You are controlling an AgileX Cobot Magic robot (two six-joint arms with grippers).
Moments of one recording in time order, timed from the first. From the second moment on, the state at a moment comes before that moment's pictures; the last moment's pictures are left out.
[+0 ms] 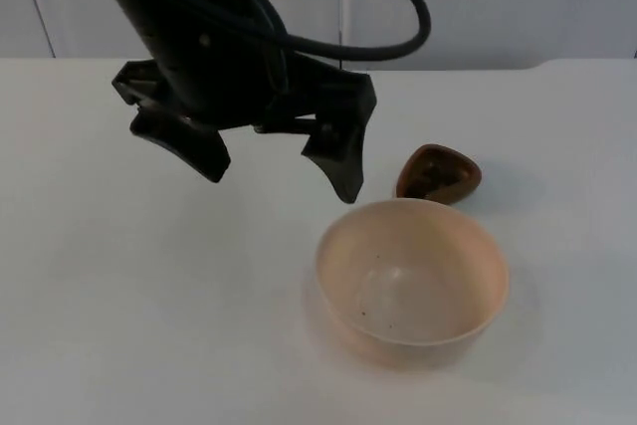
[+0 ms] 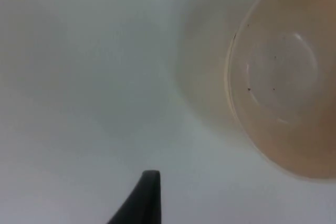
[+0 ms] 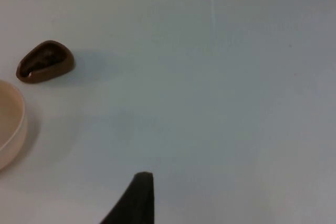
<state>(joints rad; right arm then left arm) 0.06 0.00 -0.52 -0.08 1.09 0.02 -0.58 1.75 -1.21 -0.19 0.83 -0.07</state>
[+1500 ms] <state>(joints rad) 0.06 0.00 -0.52 -0.08 1.09 0.02 -0.51 1.91 -1.11 -0.32 0.58 -0.16</state>
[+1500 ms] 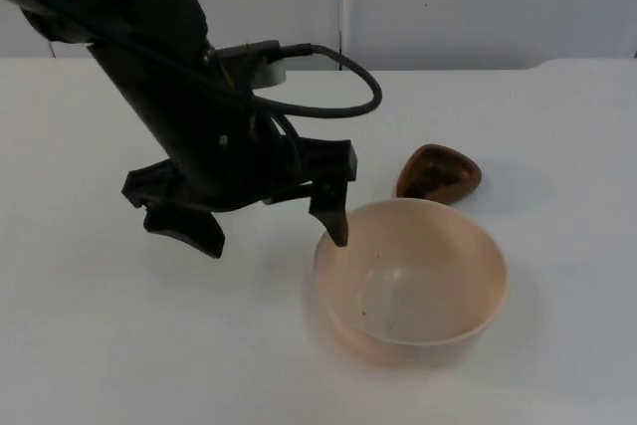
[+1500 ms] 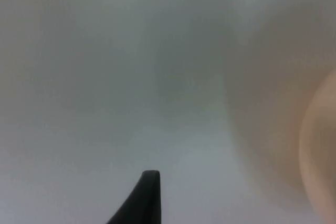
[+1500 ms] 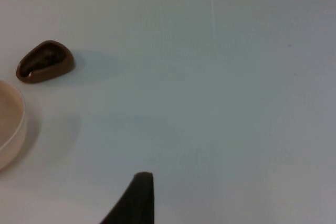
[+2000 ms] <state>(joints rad) 0.06 0.00 -0.52 -0.08 1.09 0.02 -0.52 1.98 -1.11 -0.33 0.56 -0.16</state>
